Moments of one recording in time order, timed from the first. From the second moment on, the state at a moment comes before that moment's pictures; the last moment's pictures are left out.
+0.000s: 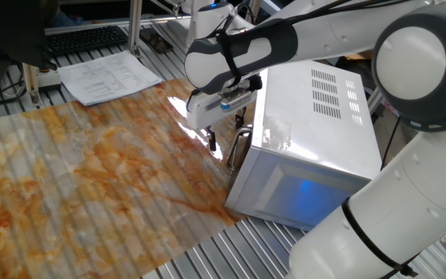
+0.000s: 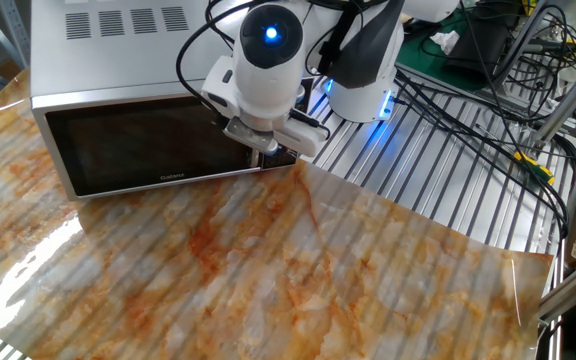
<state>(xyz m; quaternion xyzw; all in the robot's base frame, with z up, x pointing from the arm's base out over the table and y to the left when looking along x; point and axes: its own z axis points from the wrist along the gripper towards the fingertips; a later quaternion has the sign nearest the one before) 0.416 -0.047 0.214 0.07 -0.98 0.08 0.16</state>
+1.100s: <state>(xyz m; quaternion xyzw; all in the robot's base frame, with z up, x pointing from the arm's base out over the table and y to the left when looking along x) 0.410 -0.039 0.223 -0.03 -0.98 0.03 0.21</state>
